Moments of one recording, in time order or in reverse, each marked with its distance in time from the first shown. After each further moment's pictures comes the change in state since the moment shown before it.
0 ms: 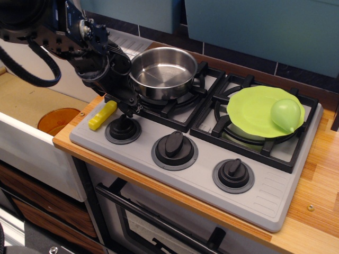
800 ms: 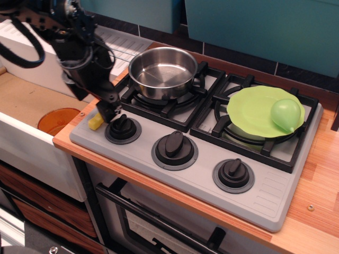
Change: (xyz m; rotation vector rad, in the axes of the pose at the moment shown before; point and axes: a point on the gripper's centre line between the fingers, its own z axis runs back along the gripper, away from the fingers) arm -0.008 0.013 0.015 -0.032 0.133 -0.034
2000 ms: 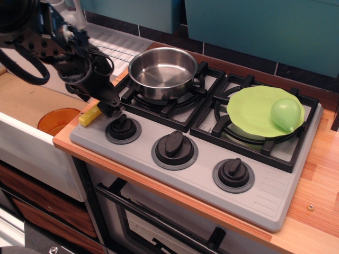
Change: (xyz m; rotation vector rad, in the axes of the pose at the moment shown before) arm 0.004 -0.003 -0.027 0.051 -0.108 0.073
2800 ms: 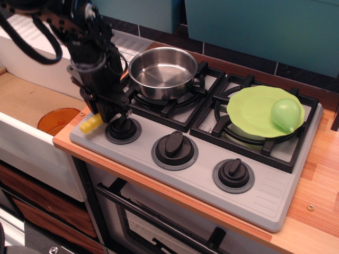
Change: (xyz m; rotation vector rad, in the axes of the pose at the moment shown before) arm 0.003 -0.010 0.019 -0.088 0.205 -0.025
